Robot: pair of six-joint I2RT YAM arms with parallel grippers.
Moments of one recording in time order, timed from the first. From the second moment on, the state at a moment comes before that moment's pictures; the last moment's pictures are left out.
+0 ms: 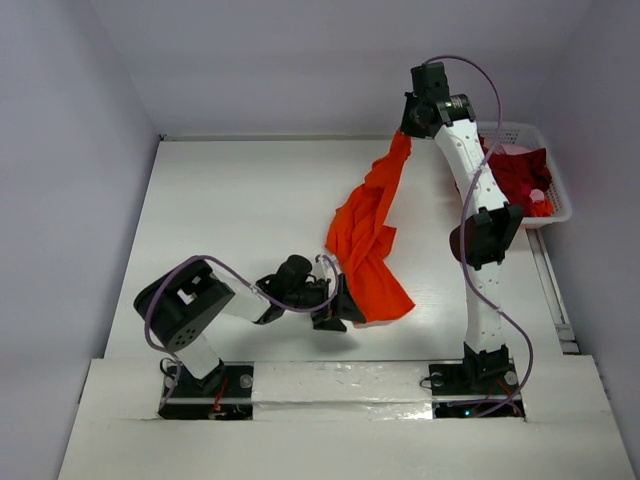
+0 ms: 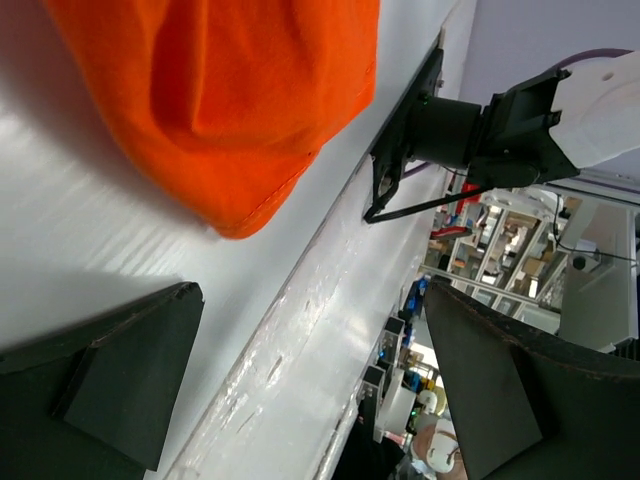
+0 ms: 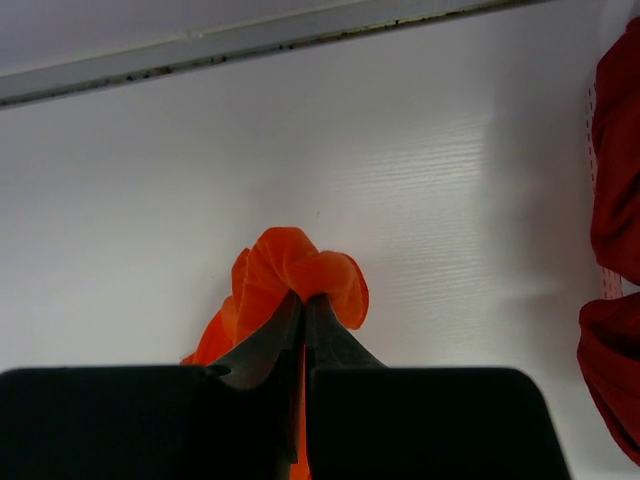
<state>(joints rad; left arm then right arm) -0.83 1.61 0.42 0.59 0.67 -1.09 0.25 2.30 2.59 -1.02 0.22 0.35</state>
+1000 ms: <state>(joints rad) -0.86 1.58 0.65 0.20 0.33 -0.88 0.24 2.30 2.60 -1.01 0.18 0.36</state>
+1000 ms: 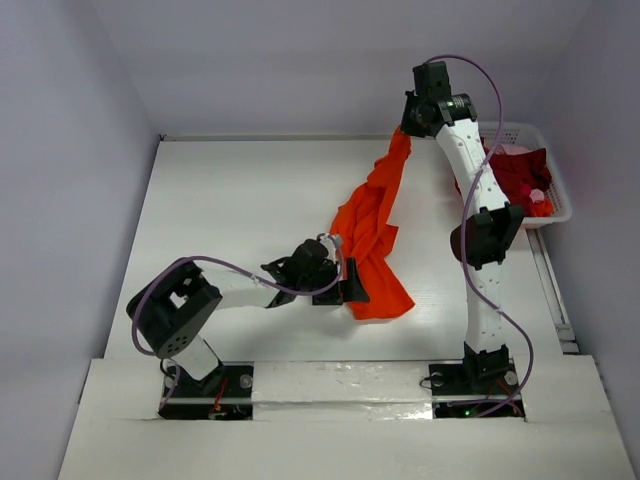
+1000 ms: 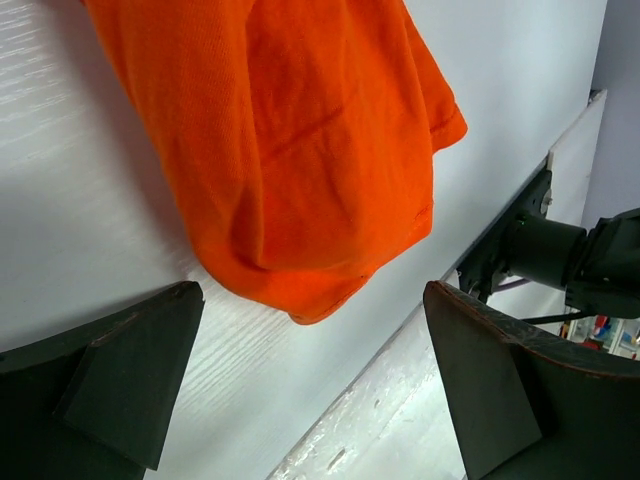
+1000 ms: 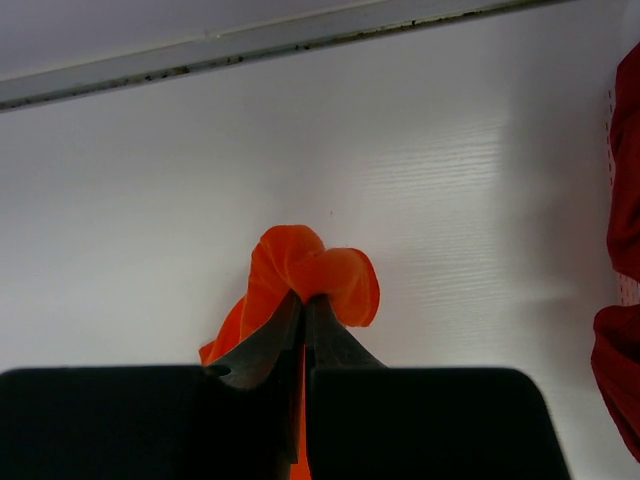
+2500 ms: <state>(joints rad) -0.90 1.62 0.69 0.11 0.36 -0.86 0.22 2.30 2.60 -1.01 0.16 0.36</state>
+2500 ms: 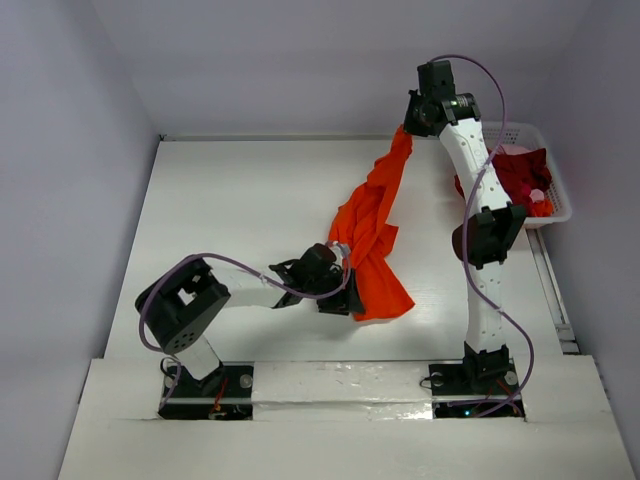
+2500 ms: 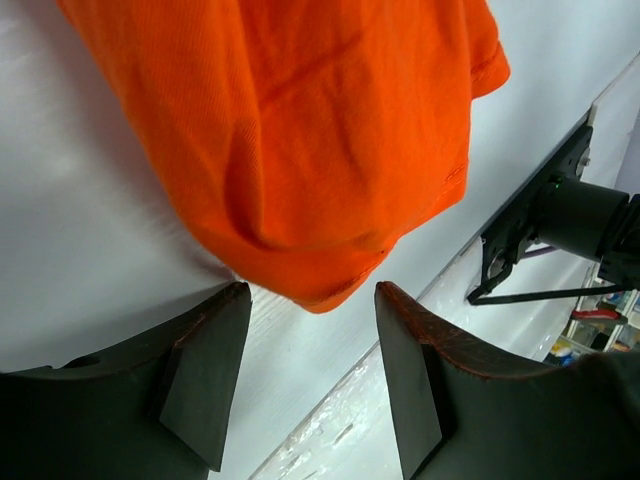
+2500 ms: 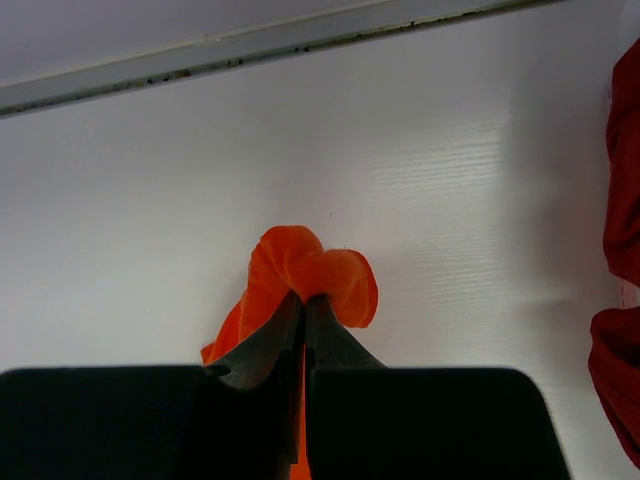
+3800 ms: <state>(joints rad) -0.90 1.53 0.72 -0.08 0.23 -0.84 0.22 2.30 2.60 -1.01 0.15 0.37</state>
